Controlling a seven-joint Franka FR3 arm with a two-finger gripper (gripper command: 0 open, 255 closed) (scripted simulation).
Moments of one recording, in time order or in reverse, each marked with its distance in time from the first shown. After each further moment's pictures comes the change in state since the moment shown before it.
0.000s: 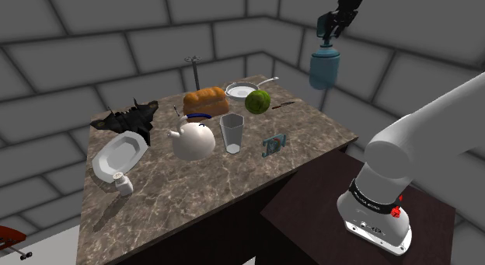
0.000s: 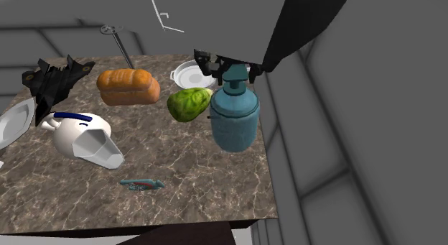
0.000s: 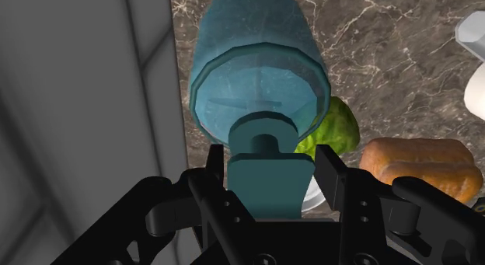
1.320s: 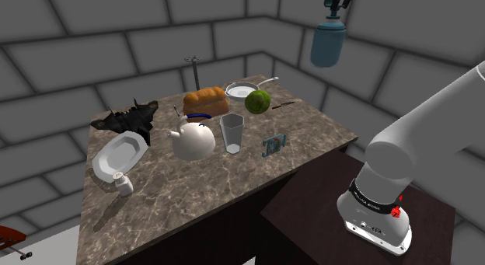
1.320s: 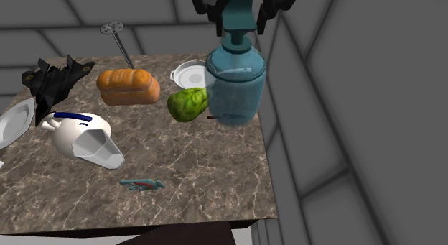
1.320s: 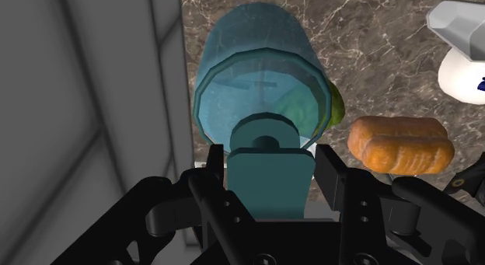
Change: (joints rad) arm 0.022 0.081 0.001 0.343 0.034 -0.265 -0.006
